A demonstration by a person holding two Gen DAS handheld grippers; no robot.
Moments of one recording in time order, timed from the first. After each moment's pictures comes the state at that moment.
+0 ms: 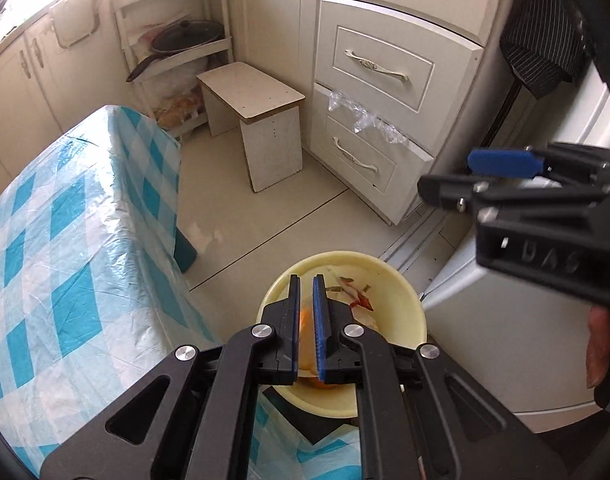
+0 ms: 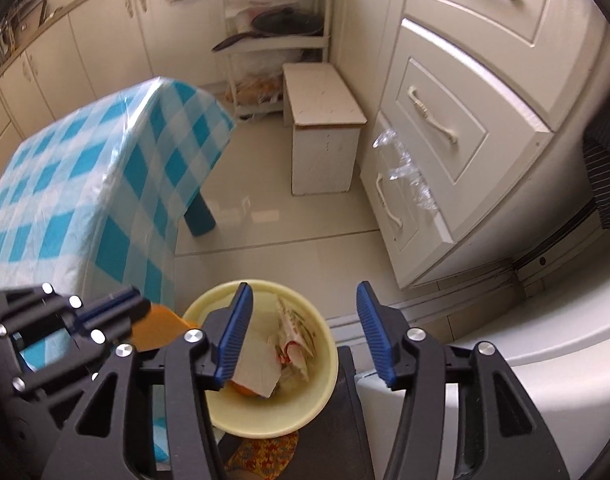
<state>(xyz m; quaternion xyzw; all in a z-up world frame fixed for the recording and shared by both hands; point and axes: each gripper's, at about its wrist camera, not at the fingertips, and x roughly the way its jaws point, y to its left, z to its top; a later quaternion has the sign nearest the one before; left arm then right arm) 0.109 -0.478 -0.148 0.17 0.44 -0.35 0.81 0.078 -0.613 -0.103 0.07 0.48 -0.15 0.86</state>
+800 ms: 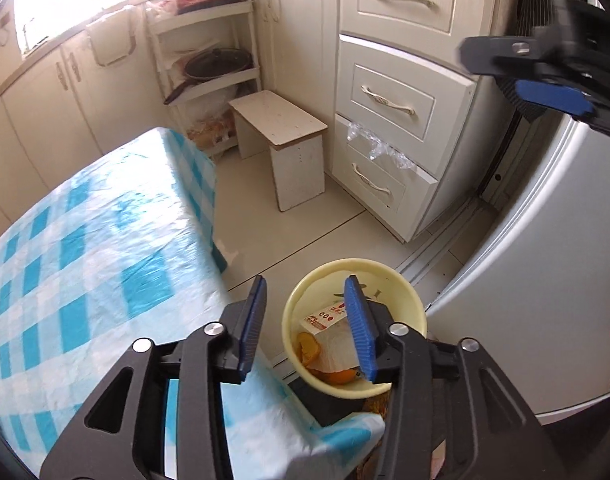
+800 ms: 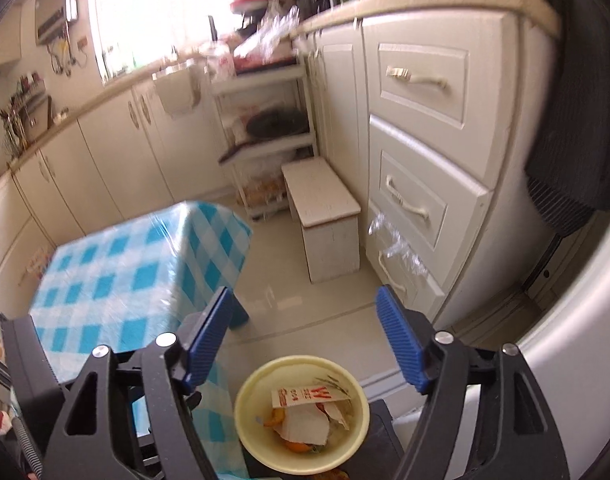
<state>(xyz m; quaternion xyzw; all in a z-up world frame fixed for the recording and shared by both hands) 0.071 -0.427 -0.088 0.16 0.40 -0.31 0.85 0.014 -0.591 0.000 0.15 0.30 -0.16 0.93</state>
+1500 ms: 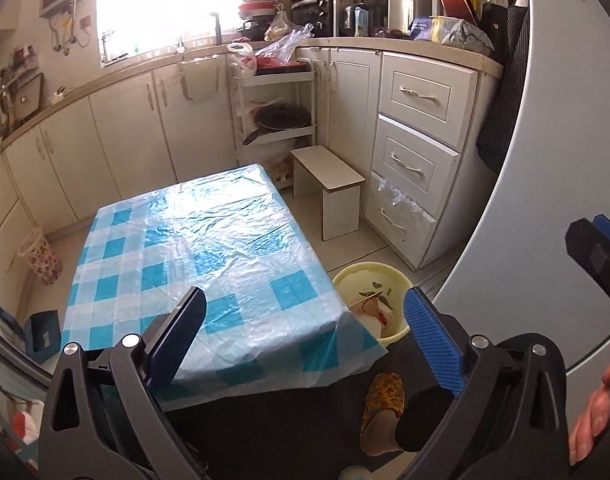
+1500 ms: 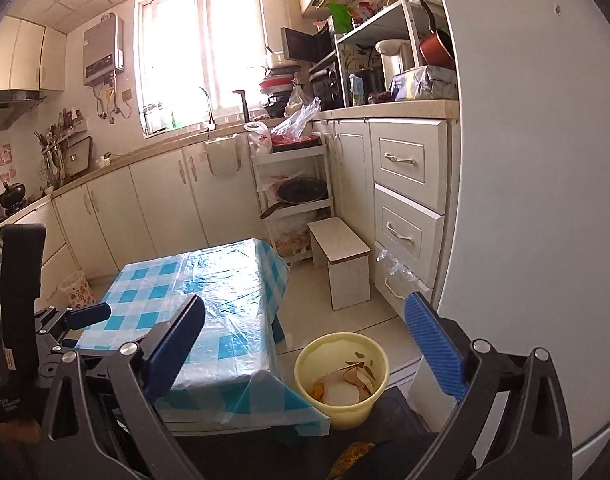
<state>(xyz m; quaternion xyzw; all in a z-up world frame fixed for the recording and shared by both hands) -0.070 -0.257 0.036 0.10 0.33 -0.26 0.90 -0.173 -0.434 0.071 0.12 0.19 -0.17 0.96</state>
